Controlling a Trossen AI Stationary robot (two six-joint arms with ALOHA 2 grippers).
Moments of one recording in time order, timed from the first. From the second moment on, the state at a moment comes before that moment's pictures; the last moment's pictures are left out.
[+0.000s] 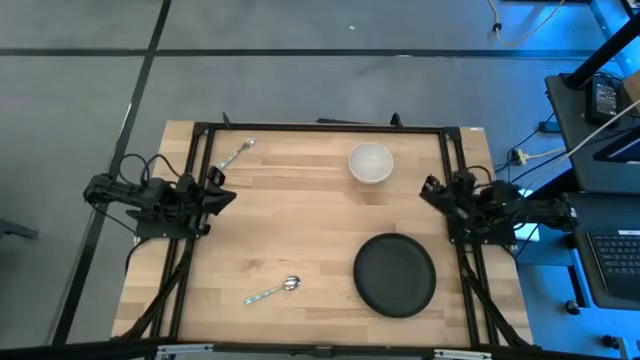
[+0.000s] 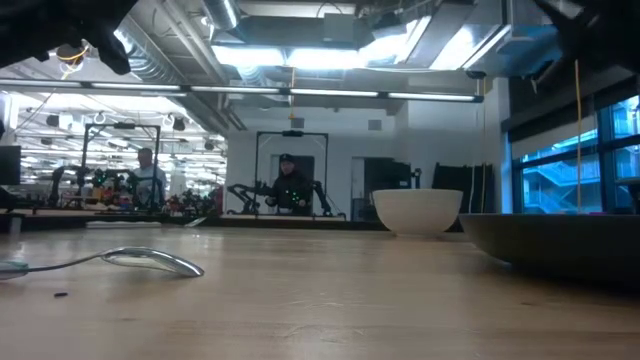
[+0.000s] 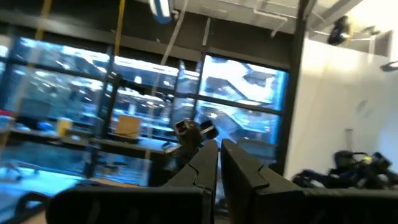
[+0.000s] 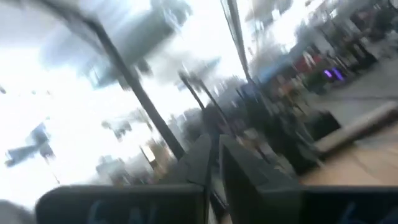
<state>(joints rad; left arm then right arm) -0.23 0.00 0.01 0.46 -0.26 -0.09 0.01 0.00 0.01 0.51 -0.02 0.74</state>
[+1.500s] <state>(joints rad) -0.23 0.38 0.89 0.03 -0.36 0.04 0.01 0.74 0.82 0.29 0.09 0.20</state>
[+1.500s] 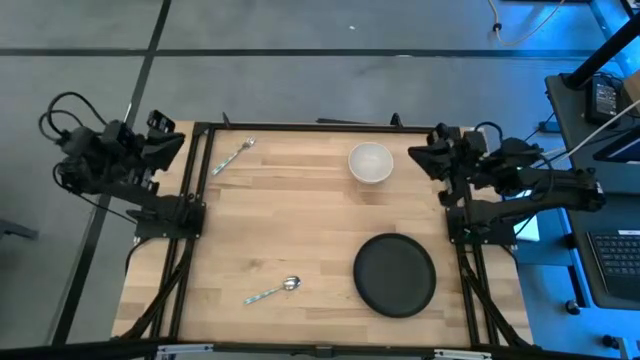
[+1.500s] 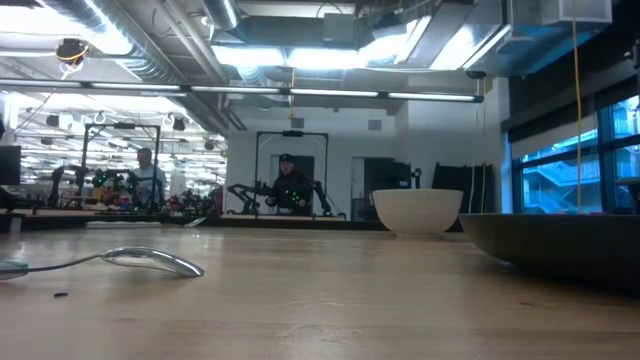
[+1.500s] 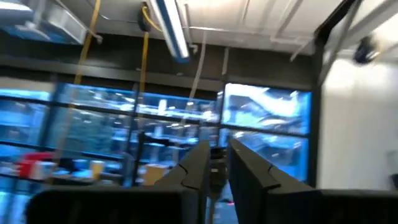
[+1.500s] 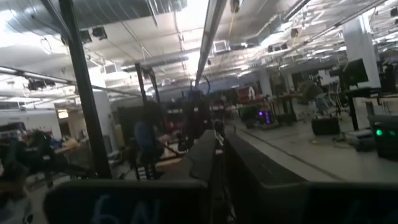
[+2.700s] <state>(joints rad) -0.23 0.41 0.91 0.03 -0.46 0.11 -0.02 0.95 0.82 0.34 0.14 0.22</state>
